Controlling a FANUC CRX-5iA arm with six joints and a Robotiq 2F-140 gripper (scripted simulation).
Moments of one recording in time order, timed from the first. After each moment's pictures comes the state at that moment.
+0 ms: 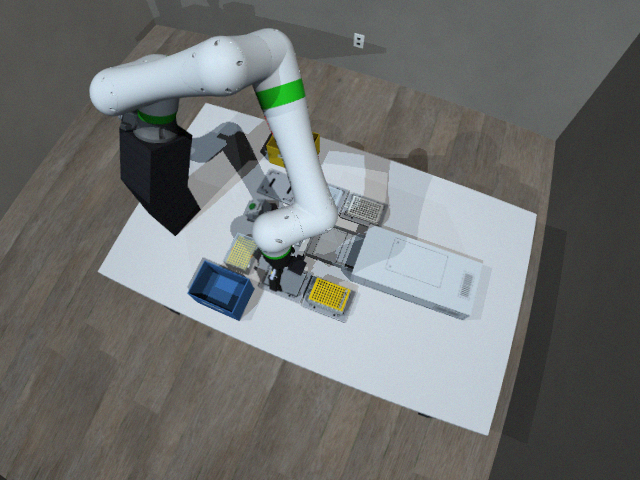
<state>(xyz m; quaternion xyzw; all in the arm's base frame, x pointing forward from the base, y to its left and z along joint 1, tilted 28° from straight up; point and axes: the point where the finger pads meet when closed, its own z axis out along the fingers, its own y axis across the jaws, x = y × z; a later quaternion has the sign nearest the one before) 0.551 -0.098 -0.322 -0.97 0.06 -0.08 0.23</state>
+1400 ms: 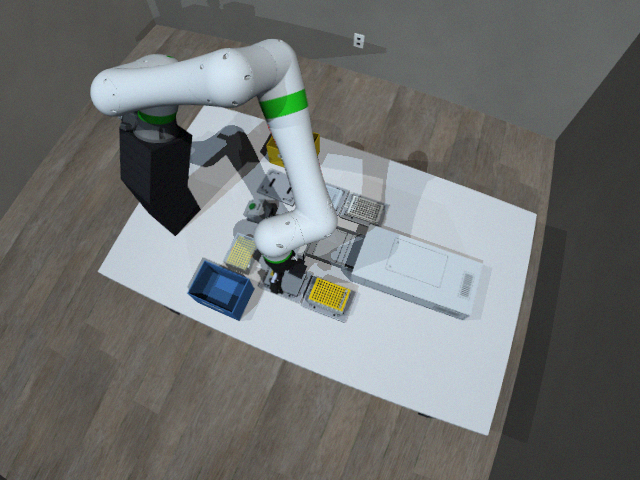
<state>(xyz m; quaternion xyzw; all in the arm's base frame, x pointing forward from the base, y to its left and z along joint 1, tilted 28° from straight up) 0.557 -0.084 -0.351 -0.97 0.06 -0.08 0.23</state>
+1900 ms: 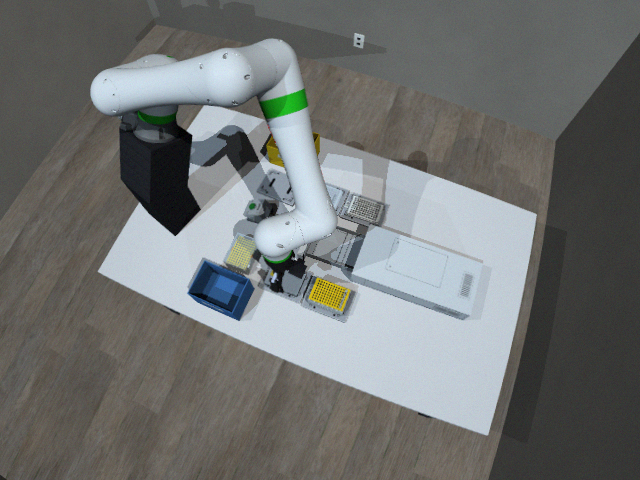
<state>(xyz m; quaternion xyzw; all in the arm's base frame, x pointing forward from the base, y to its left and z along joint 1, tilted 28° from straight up) 0.557 -0.084 -0.350 -0.97 0.06 -0.08 0.23</state>
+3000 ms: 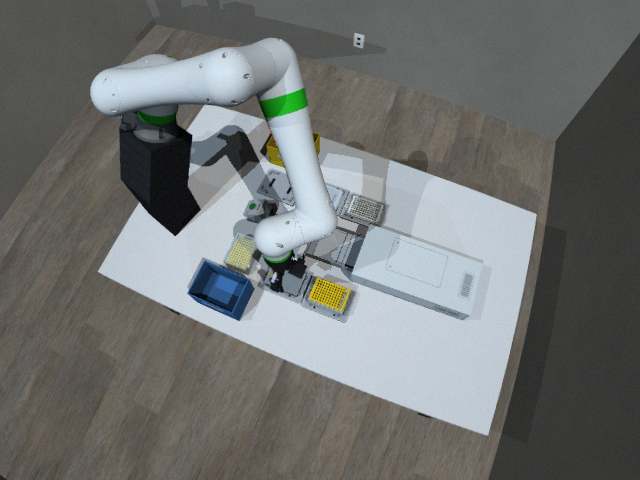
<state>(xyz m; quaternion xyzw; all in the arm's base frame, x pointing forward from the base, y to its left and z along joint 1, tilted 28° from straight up) 0.556 -0.085 -0.348 -0.97 0.06 -0.08 0.23</state>
